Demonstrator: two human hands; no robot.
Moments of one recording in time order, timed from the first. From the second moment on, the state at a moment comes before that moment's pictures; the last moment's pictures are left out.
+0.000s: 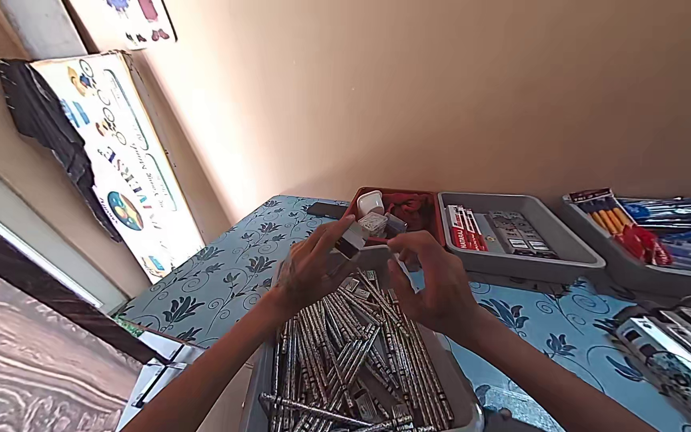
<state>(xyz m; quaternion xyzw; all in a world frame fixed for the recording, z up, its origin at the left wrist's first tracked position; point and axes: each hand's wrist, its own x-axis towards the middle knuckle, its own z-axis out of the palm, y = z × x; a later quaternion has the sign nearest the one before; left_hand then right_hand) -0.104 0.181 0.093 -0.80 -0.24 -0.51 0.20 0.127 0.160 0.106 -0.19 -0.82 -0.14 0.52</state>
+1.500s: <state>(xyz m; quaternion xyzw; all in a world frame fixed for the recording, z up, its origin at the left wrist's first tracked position) -0.088 0.149 0.208 -0.51 -0.36 -0.74 -0.24 0.103 0.145 0.114 -0.28 -0.36 0.71 0.54</state>
